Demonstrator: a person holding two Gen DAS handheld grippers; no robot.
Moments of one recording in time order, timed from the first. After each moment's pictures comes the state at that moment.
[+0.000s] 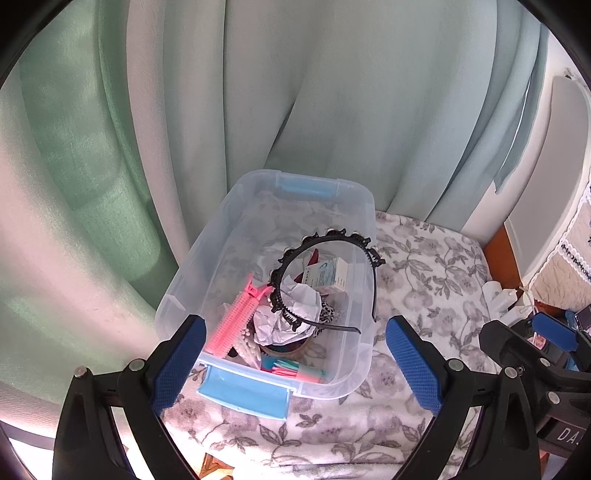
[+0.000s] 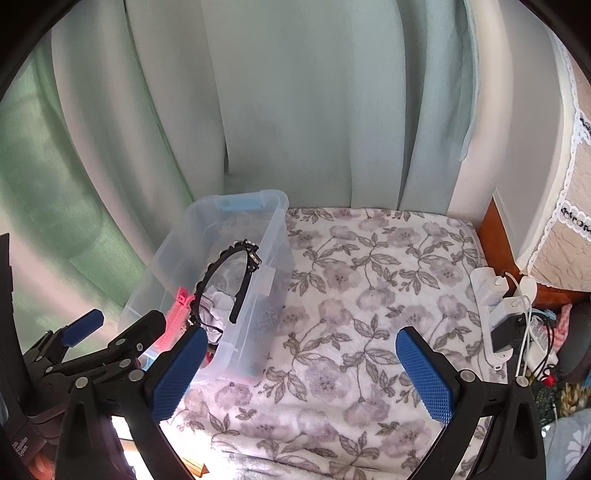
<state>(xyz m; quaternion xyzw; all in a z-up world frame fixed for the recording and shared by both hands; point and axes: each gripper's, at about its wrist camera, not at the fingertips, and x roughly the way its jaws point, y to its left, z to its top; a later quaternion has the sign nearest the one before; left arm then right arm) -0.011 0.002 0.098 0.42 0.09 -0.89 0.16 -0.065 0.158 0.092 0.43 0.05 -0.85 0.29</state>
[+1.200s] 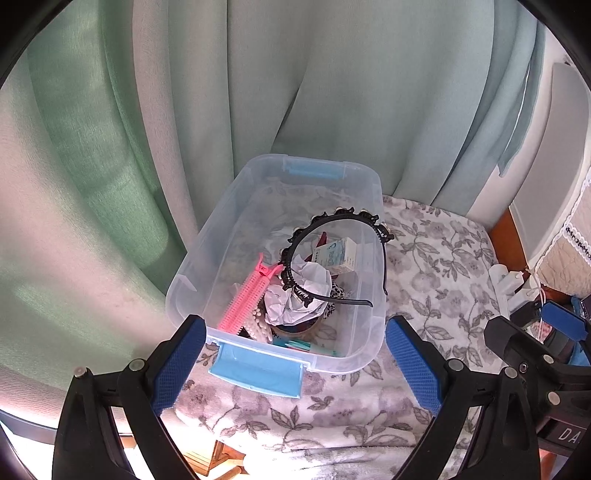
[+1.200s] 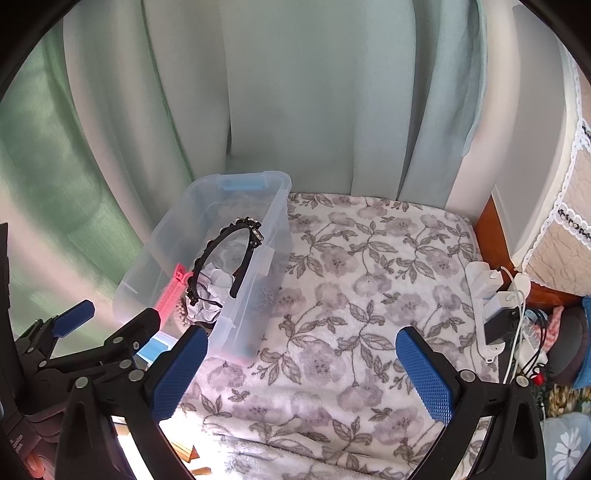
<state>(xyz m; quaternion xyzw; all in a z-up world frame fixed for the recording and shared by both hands) 0.003 0.004 0.092 0.44 0.08 -0.88 0.17 -0.055 0.155 0.091 0.44 0.08 -0.84 0.29</state>
